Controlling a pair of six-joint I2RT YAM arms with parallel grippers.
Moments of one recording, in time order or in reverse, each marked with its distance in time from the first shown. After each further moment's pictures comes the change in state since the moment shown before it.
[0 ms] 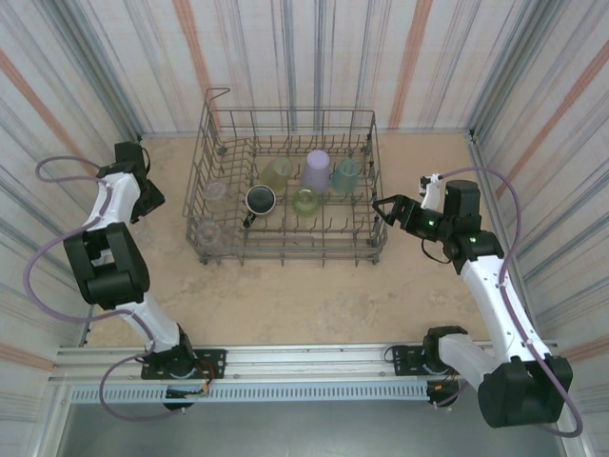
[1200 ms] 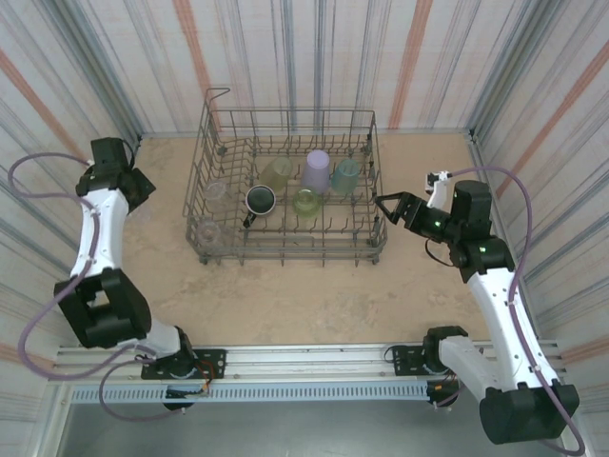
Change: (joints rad) left arm 0.018 -0.314 -0.049 0.032 0.162 0.021; right arm 0.029 -0.096 0.058 -0.043 0.001 0.069
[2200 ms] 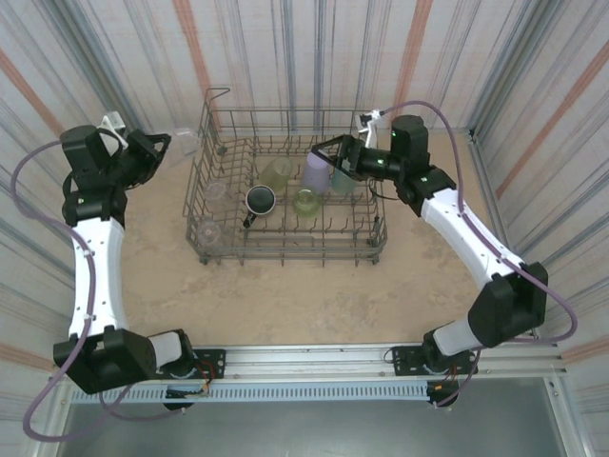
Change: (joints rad) left arm -0.054 -0.239 -0.034 0.412 0.697 -0.352; right arm 0.290 0.597 0.449 0.394 -0.142 0.209
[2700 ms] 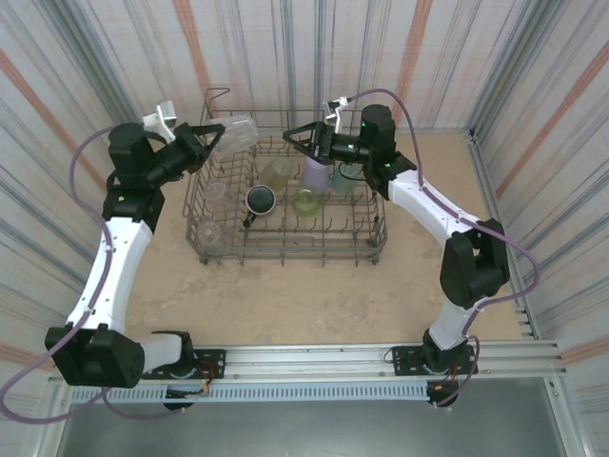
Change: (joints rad) left arm -0.294 0.040 -0.084 0.355 0.052 -0.192; right arm 0.064 0.272 0.131 0.355 -0.109 0.132
